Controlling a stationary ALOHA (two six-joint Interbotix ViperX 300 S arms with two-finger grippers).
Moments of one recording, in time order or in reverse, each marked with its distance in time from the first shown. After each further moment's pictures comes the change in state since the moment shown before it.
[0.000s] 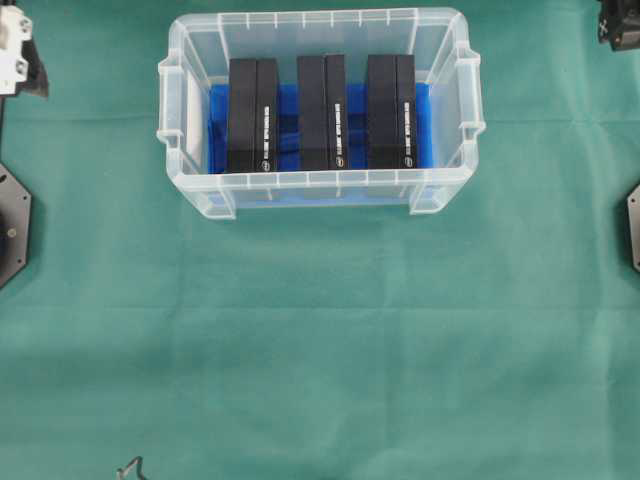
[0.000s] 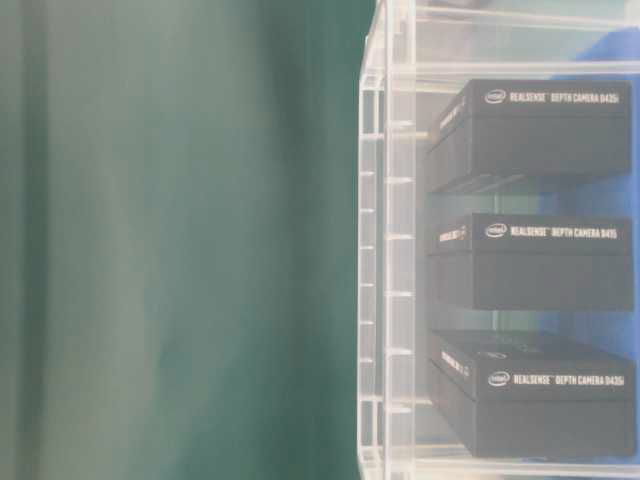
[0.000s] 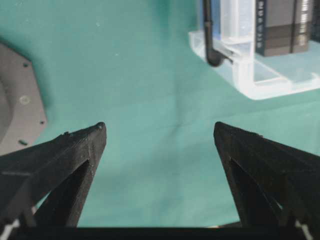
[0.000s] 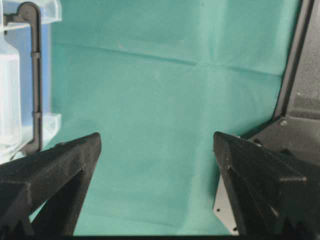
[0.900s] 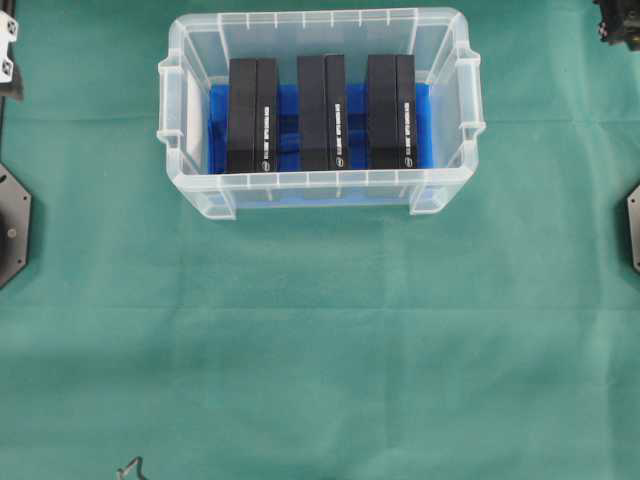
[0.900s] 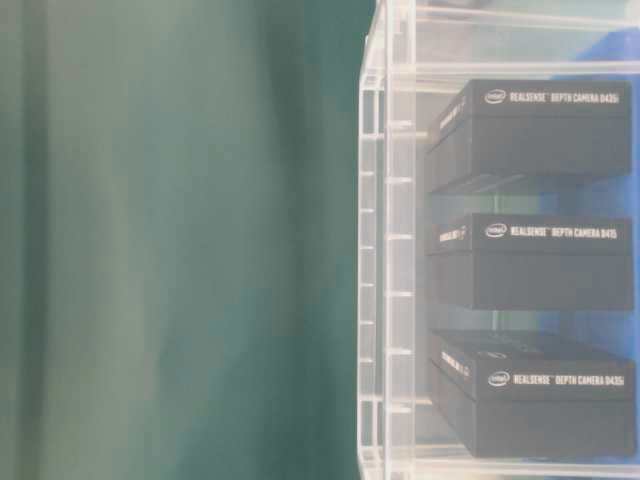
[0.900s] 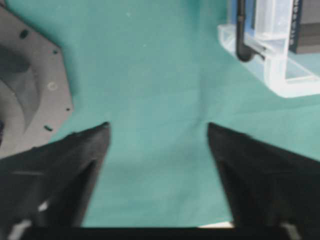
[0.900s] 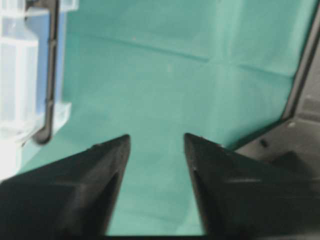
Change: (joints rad) left arm 0.026 -0.028 0.005 -0.003 0.074 0.006; right arm 0.000 0.002 -0.018 0.011 -0.002 -0.038
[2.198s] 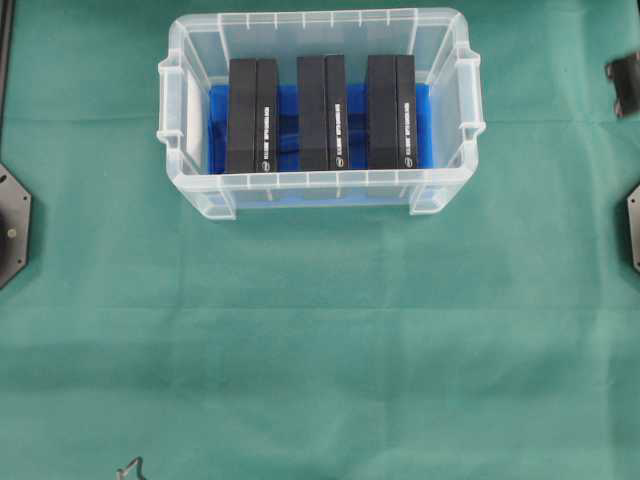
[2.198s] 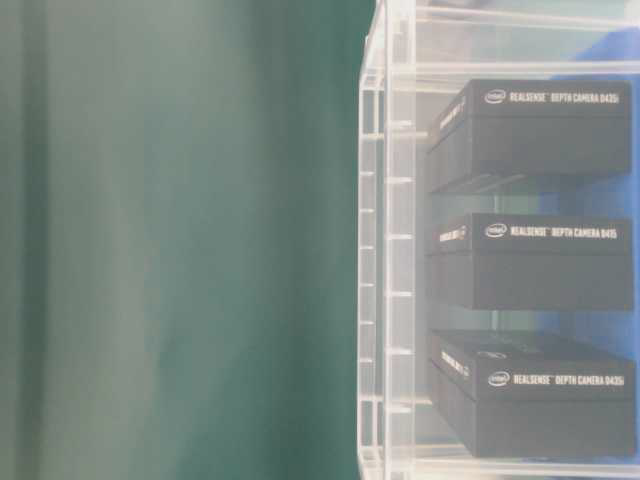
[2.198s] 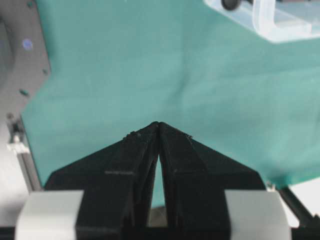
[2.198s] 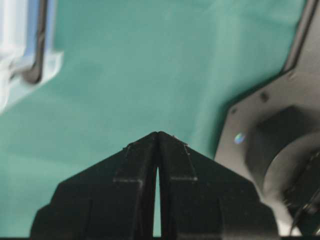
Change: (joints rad) left arm -0.201 -0.086 0.017 0.023 -0.003 -0.212; right arm 0.192 -0.052 0.025 0.014 0.115 0.147
